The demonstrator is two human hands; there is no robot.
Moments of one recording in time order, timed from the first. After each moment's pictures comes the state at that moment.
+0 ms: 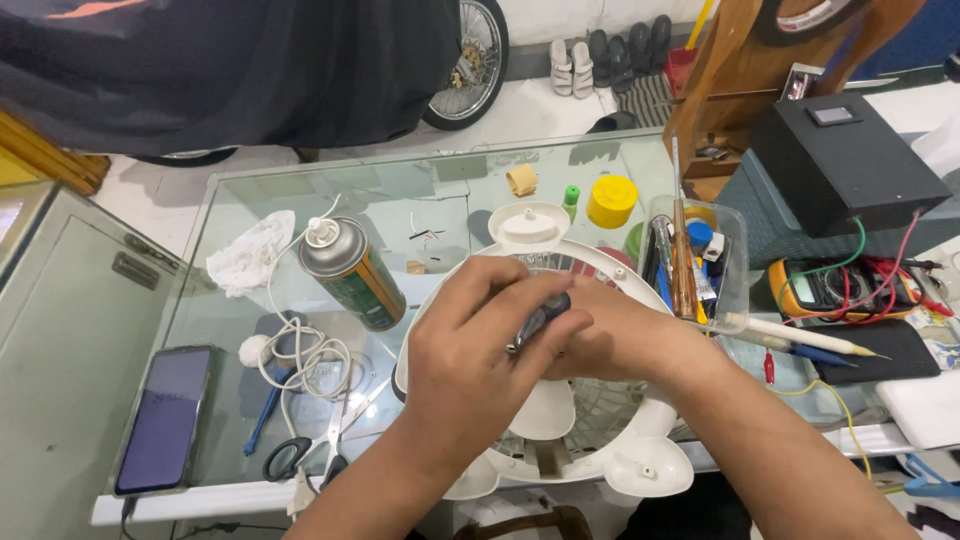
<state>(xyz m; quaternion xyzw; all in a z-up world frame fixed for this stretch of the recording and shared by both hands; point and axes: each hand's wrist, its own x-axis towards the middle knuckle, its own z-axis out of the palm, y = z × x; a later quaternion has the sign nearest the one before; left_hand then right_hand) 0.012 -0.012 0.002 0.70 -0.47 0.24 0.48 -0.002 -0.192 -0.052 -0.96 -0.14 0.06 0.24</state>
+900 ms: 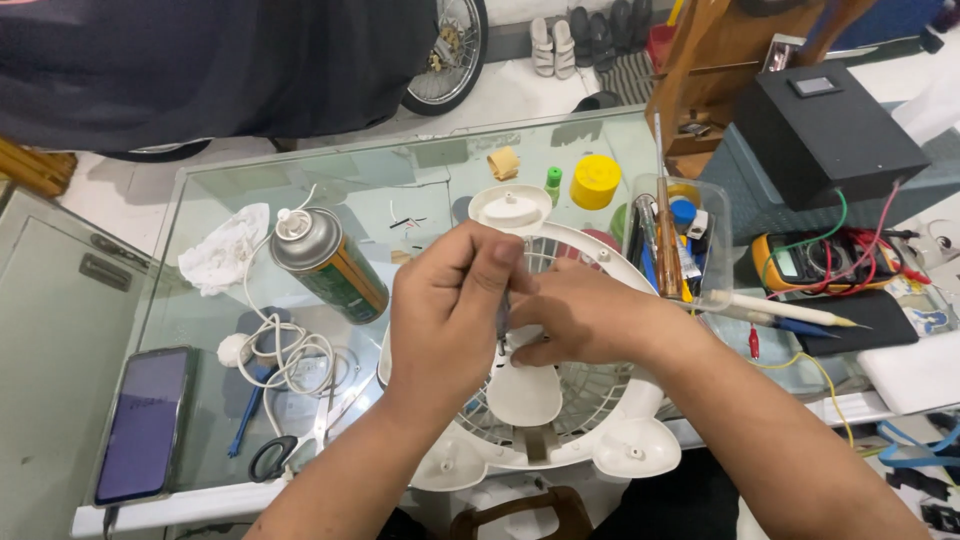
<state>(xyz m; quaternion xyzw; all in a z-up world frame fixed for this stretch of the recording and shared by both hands) 0.031 -0.031 -0.008 0.63 -0.39 0.05 0.67 -0.003 -0.197 -0.056 -0.97 -0.16 0.10 0.15</state>
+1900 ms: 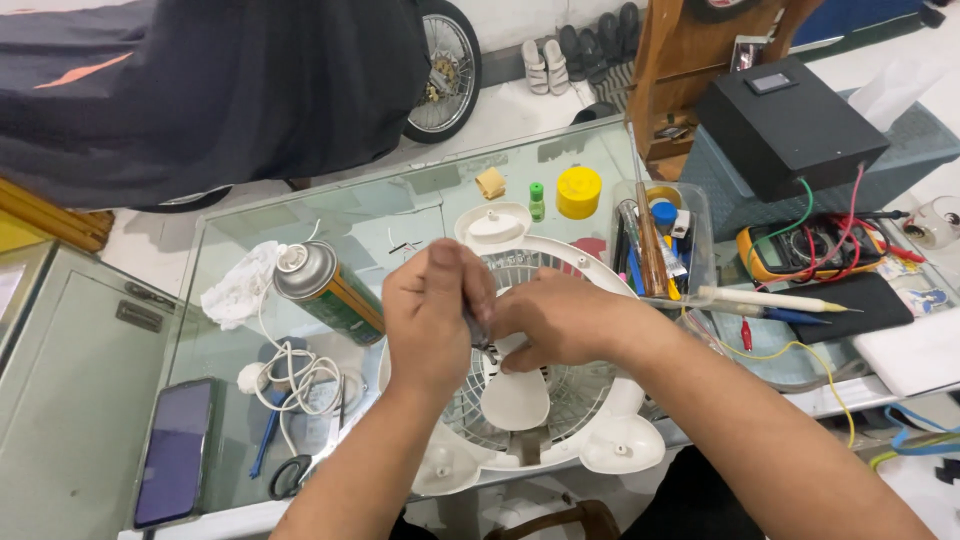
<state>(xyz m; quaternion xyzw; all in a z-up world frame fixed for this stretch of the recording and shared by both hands) 0.035 -0.047 -0.022 0.57 -0.33 -0.06 0.75 -0.012 -0.198 -0.038 -0.95 -0.18 0.10 0.21</state>
